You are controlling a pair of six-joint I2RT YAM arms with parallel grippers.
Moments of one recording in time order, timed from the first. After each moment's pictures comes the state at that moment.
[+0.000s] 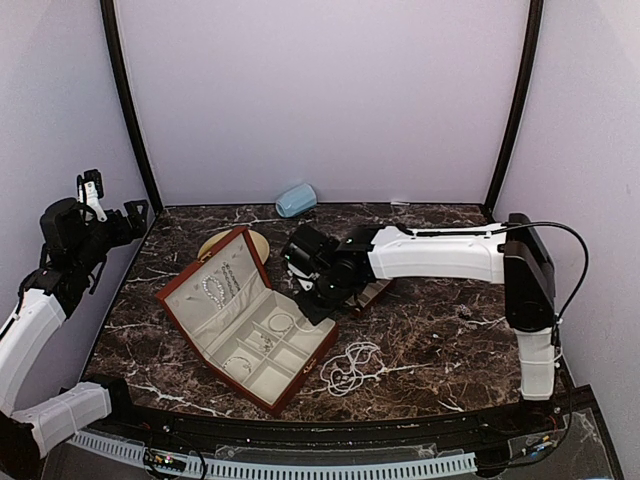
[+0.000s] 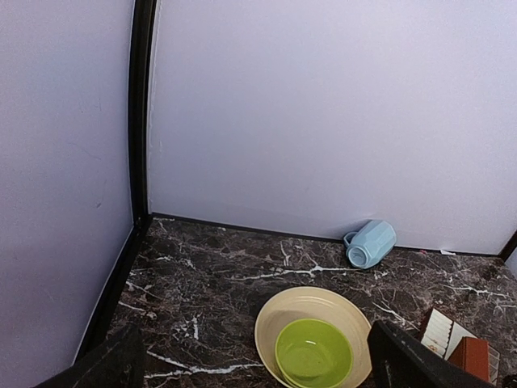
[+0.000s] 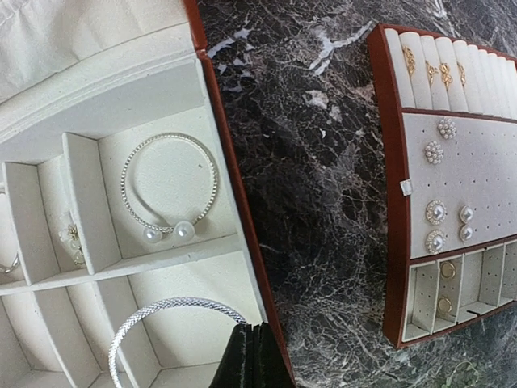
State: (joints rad) left arm 0.02 0.77 0.69 -0.04 0.02 -0.20; right arm 1.08 2.07 1.71 -0.79 0.16 0.27
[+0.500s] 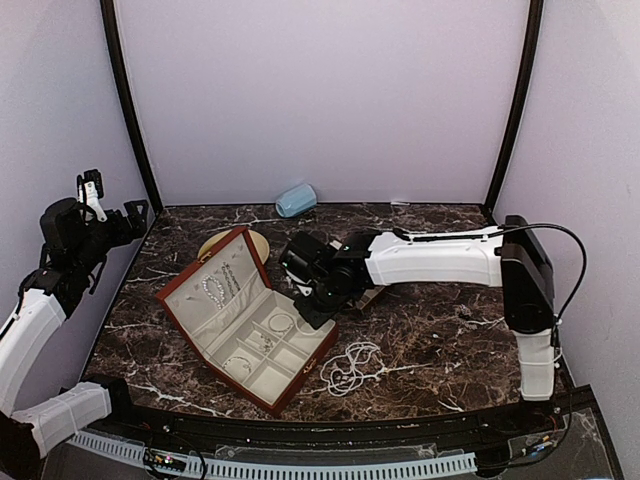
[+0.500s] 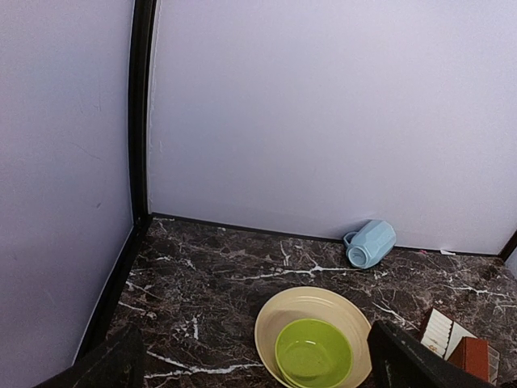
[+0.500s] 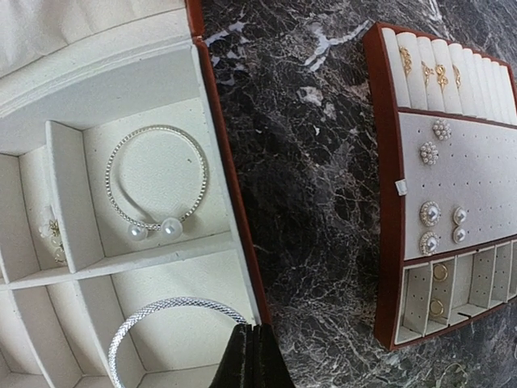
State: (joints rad) left arm 0.02 0.77 0.69 -0.04 0.02 -0.20; right arm 1.11 2.07 1.69 -0.77 0.21 0.25
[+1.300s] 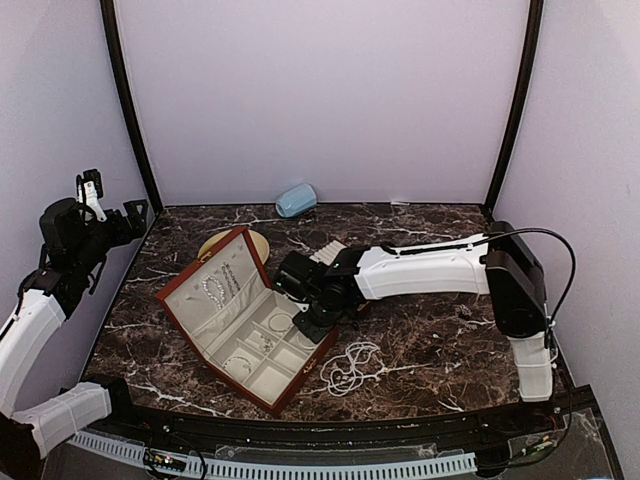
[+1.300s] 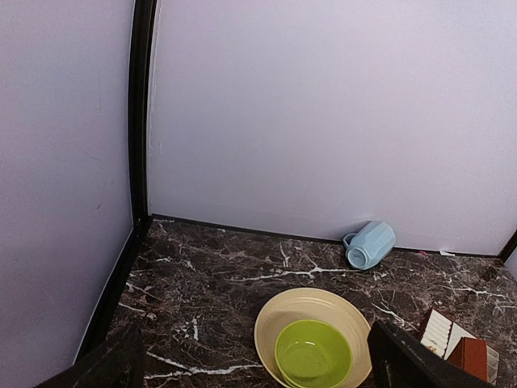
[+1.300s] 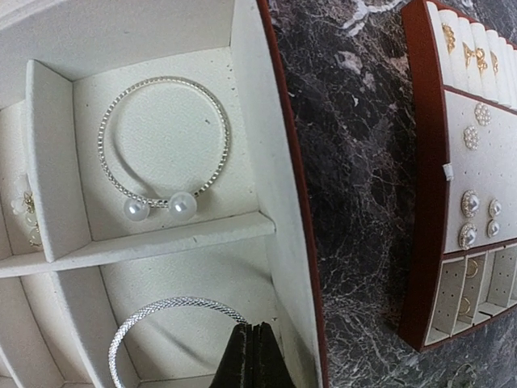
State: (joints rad) left arm 0.02 0.77 0.69 -0.04 0.02 -0.20; right arm 1.14 2.12 1.66 -0.77 0.25 0.23
